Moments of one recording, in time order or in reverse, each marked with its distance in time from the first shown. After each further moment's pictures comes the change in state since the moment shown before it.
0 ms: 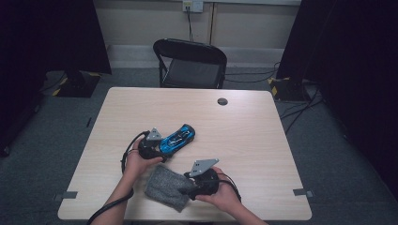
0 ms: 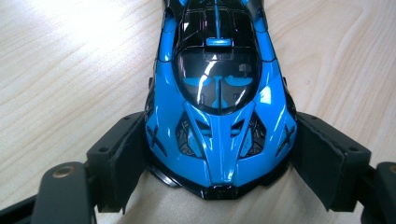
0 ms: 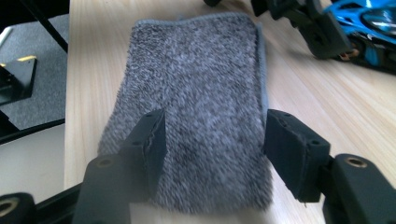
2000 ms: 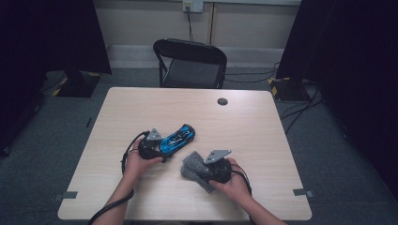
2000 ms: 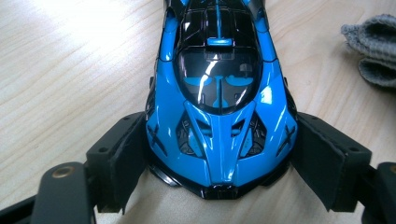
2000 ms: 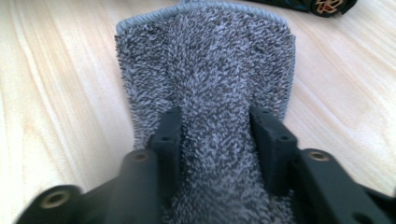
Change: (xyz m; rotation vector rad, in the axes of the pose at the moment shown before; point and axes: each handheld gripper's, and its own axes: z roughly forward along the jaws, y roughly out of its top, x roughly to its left) left arm -0.001 0.000 0.000 -0.001 0.007 -0.005; right arm -0.050 -0.027 -0.016 0.099 -0.224 0.094
